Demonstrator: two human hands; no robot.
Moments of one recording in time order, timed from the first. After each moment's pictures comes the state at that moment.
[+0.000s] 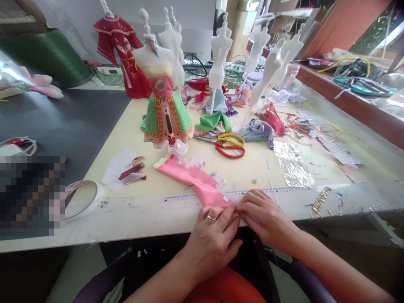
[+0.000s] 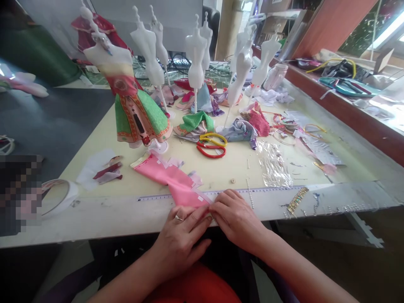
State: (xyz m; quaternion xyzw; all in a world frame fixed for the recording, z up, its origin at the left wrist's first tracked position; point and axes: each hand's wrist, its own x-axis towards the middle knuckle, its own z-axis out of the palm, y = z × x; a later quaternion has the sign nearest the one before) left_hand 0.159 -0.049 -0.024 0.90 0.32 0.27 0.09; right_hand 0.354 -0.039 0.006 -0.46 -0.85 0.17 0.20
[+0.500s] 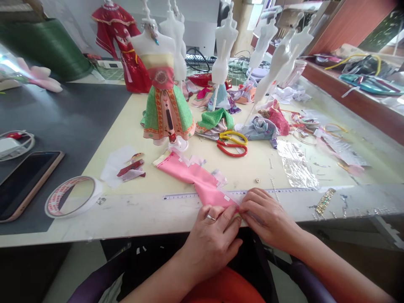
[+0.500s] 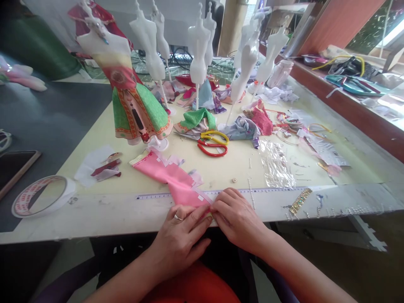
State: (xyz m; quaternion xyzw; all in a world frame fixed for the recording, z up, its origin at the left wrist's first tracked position) left_hand 0.159 -0.048 -0.023 0.90 0.32 0.26 0.08; right_hand 0.356 -0.036 0.004 -0.45 -0.85 0.17 0.19
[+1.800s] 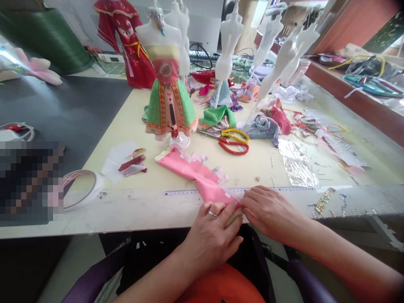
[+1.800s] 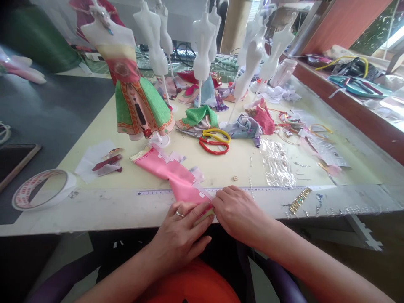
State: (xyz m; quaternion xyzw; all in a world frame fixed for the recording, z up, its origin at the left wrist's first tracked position) left_hand 0.159 -0.049 -0.023 0.90 0.32 0.27 0.09; right_hand 0.351 -0.026 0.022 -0.40 -0.91 0.04 0.05
